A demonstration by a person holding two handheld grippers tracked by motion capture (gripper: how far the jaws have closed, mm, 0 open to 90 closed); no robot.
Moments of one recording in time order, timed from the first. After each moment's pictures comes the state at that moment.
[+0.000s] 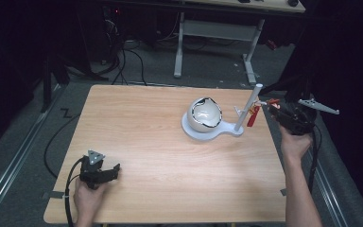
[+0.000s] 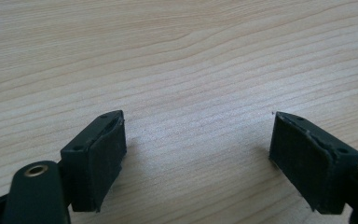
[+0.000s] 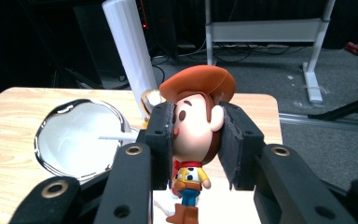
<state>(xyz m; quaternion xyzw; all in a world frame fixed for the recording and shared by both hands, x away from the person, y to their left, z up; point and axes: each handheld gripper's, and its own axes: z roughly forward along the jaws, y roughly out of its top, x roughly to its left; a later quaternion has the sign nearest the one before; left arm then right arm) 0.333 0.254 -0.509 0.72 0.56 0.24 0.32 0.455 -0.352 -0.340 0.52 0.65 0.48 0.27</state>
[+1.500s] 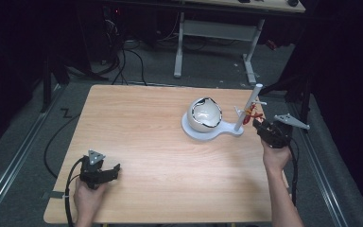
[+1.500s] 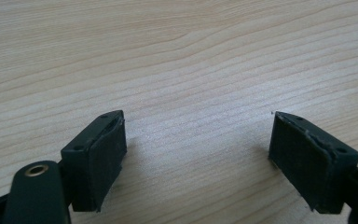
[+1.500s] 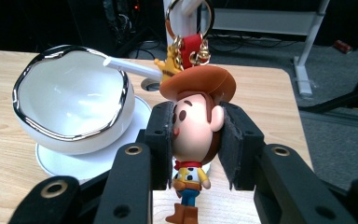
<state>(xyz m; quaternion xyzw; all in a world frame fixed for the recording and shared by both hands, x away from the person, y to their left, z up) 0.333 0.253 -0.509 0.72 0.56 0.24 0.32 0.443 -0.313 -0.395 0.52 0.67 0.45 0.29</state>
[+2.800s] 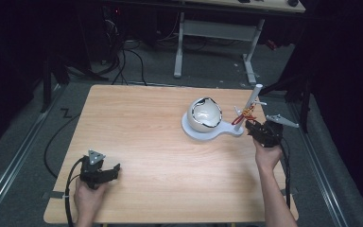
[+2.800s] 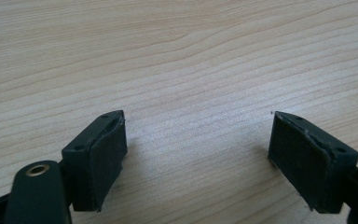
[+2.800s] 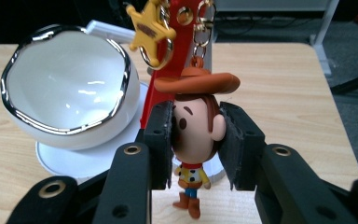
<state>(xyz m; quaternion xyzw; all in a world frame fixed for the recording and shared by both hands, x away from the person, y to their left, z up) 0.333 0.253 -0.509 0.72 0.56 0.24 0.32 0.462 -0.302 -0.418 0.54 0.68 0.44 0.25</state>
